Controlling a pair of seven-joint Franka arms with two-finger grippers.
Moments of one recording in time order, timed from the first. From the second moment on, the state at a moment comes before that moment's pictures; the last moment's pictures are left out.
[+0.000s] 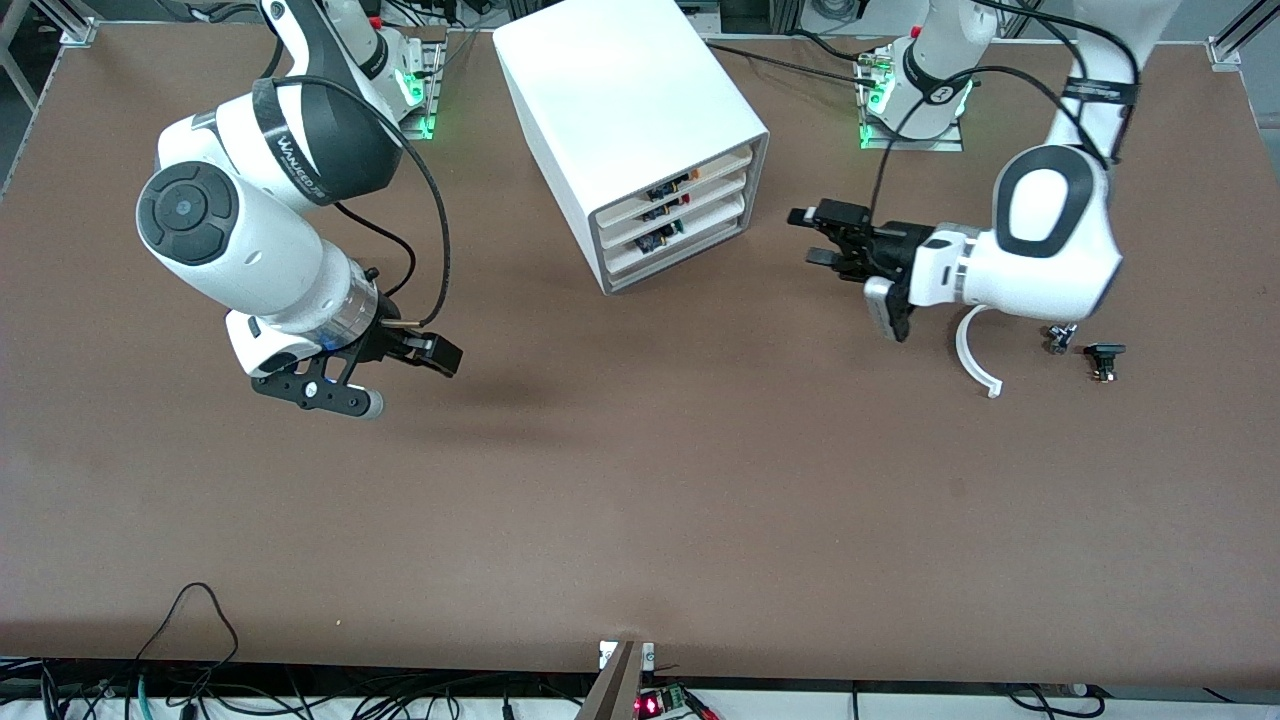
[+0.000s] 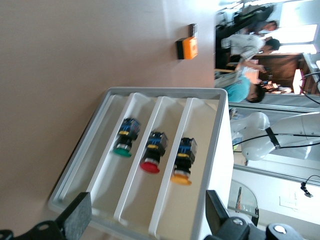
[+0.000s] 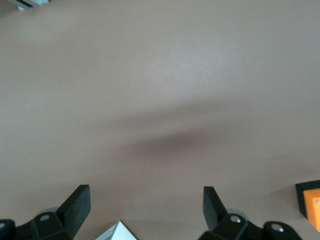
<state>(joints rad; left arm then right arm) -0.06 0.19 -0.14 -2.13 -1.08 1.71 0.72 0.25 0.43 0.15 -1.35 0.03 1.83 0.63</state>
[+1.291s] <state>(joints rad) -0.06 0.17 -0.35 -2.45 -1.46 1.80 1.01 0.33 0.48 0.16 -1.35 0.12 2.17 0.91</state>
